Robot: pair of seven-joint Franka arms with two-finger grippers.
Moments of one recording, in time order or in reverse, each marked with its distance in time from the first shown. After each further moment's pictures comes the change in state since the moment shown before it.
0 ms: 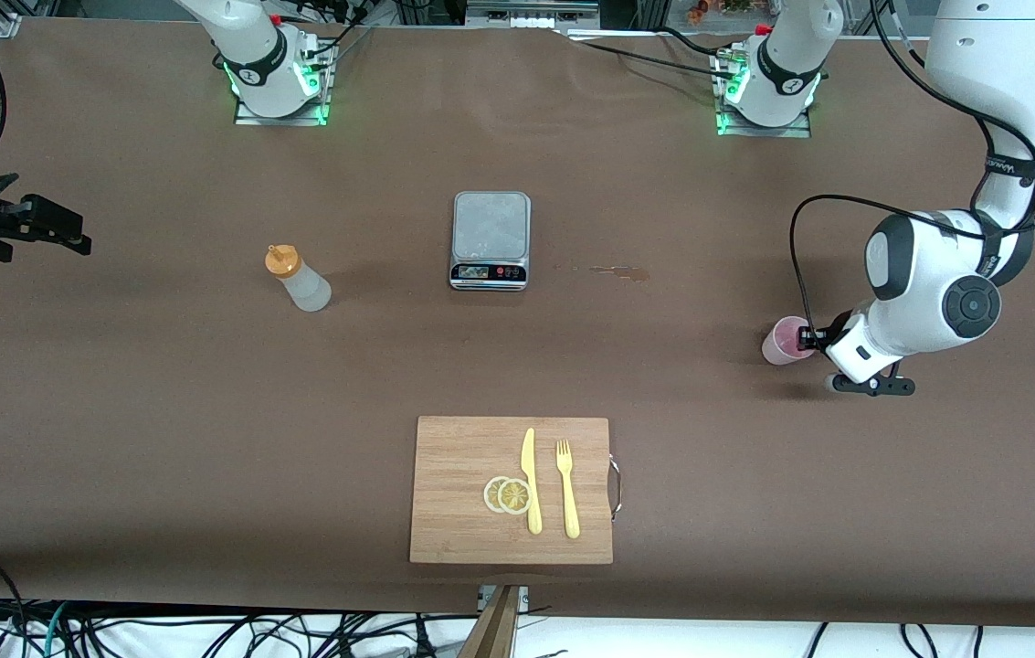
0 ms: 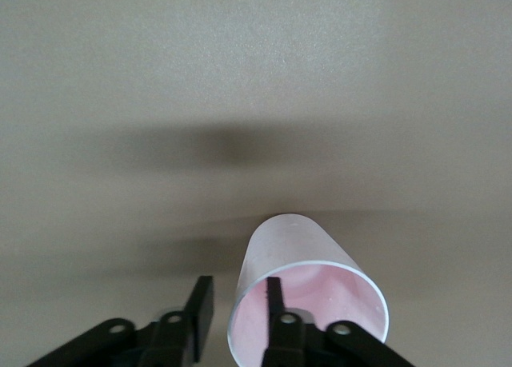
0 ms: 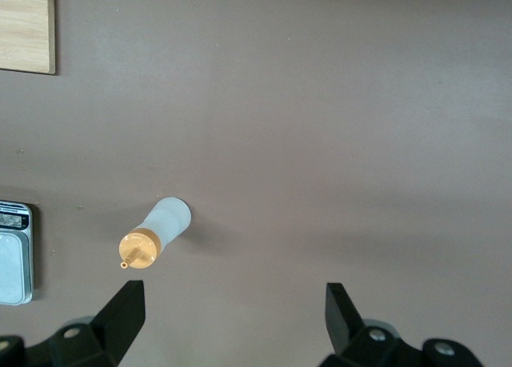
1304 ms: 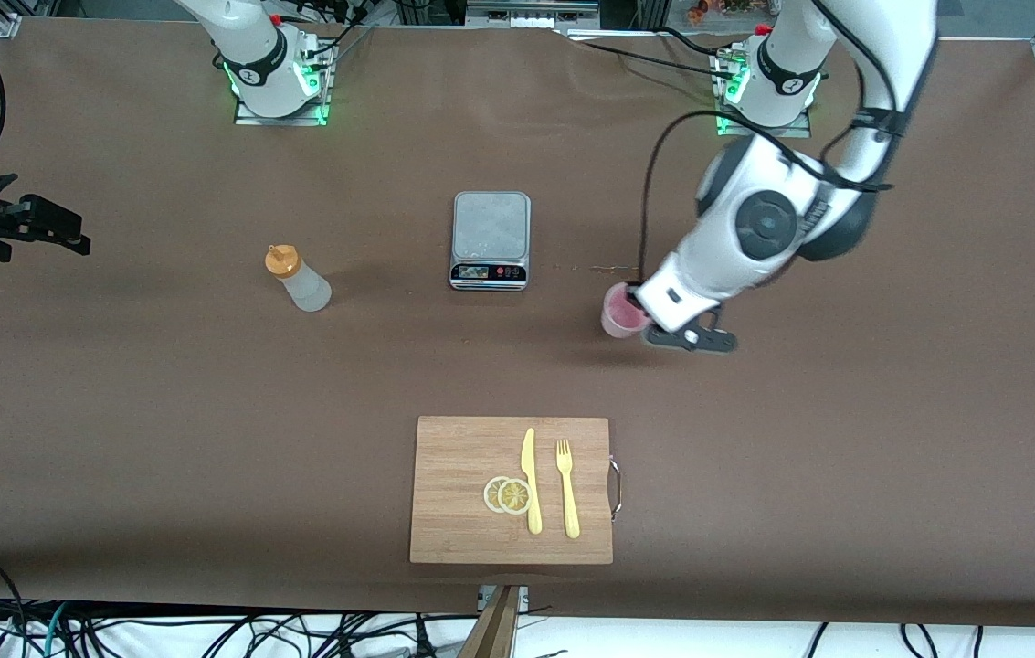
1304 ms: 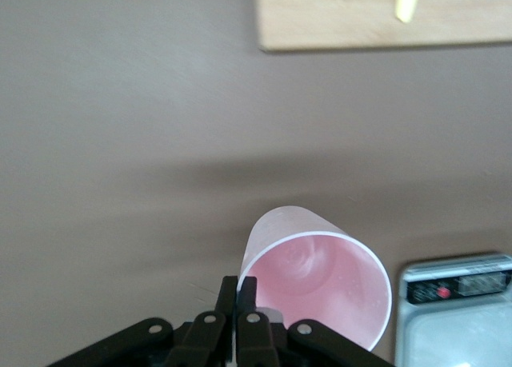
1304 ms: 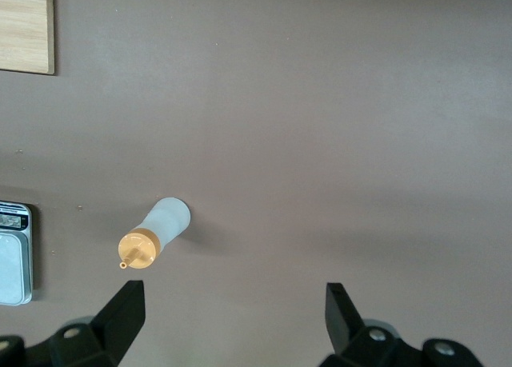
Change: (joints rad) left arm -0.275 -0.072 -0.254 0.154 -0.035 -0.108 -0.493; right arm -0.001 0.000 -0.002 0.000 0.000 0.000 0.000
